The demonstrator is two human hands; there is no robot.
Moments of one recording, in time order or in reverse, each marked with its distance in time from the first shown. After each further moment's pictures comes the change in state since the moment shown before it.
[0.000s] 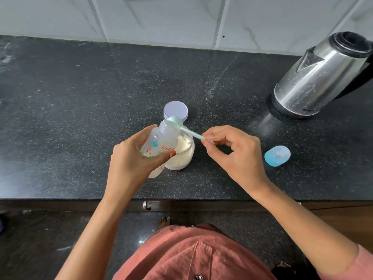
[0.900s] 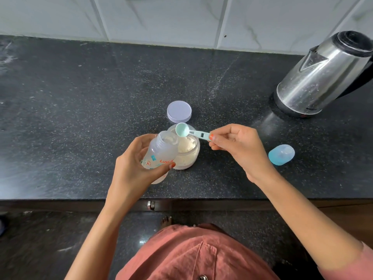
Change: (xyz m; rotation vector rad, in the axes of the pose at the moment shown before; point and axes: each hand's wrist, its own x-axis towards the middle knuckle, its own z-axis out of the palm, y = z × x) left_hand -0.011 -0.019 -0.007 -0.220 -0.065 0.070; right_hand 0.014 -0.002 0.000 0.358 -0.073 0.761
